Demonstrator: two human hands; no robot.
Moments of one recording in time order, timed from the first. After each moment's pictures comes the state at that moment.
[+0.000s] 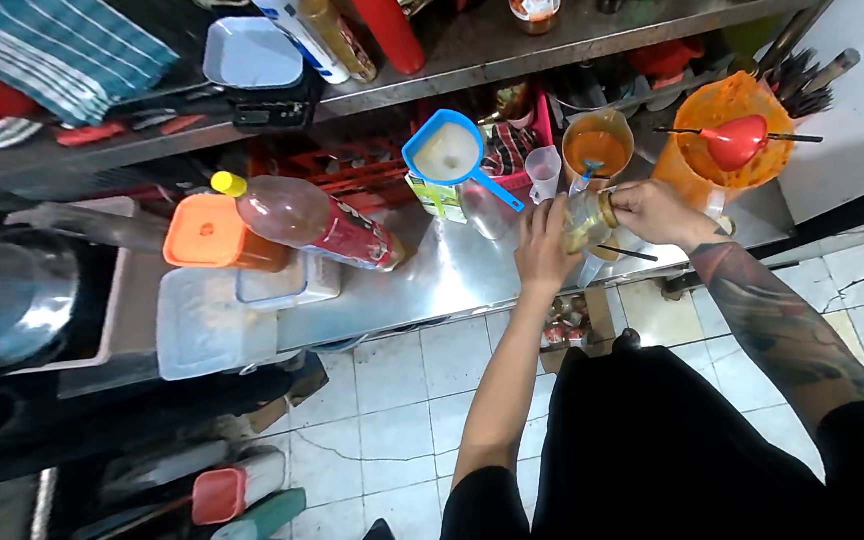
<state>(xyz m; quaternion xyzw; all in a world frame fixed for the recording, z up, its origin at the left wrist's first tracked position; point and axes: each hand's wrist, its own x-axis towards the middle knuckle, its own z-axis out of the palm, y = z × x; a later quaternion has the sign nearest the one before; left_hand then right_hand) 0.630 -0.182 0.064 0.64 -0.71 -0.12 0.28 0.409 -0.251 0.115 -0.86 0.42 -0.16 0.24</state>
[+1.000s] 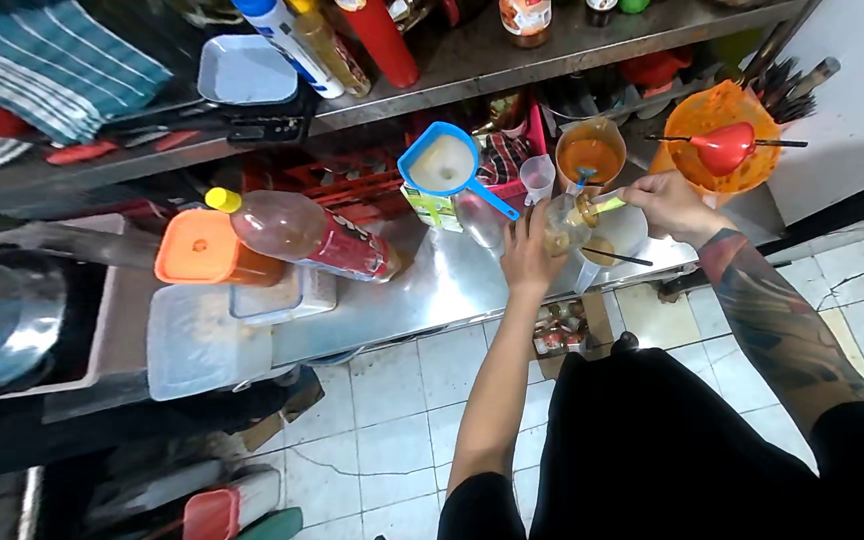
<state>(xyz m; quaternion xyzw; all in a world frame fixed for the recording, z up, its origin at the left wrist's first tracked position) 0.644 -0.193 0.055 0.67 -0.69 -0.10 0.25 0.389 -0.256 0.114 -0.61 0.57 -0.30 0.47</state>
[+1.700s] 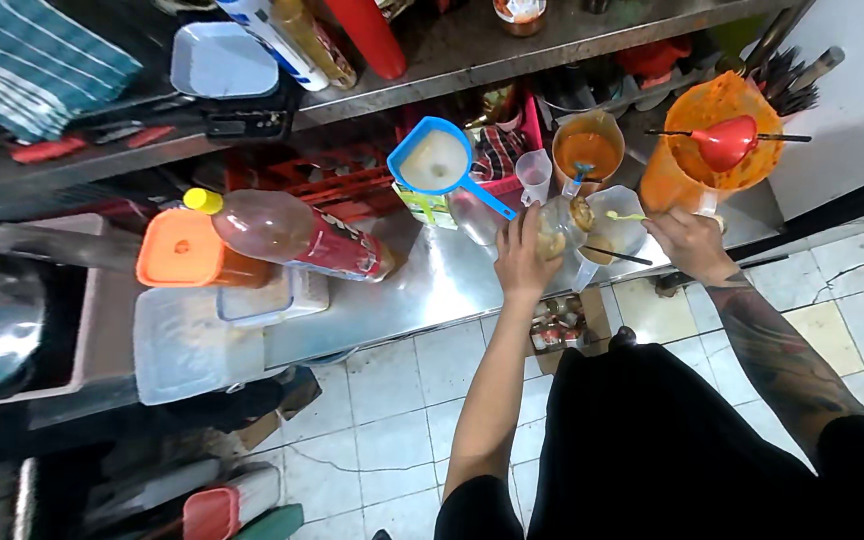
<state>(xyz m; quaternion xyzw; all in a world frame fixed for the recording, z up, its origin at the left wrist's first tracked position) 0.652 -0.188 0.041 0.66 -0.69 -0.09 0.29 0.338 -0.195 0.048 -0.85 0.49 -0.21 -0.03</state>
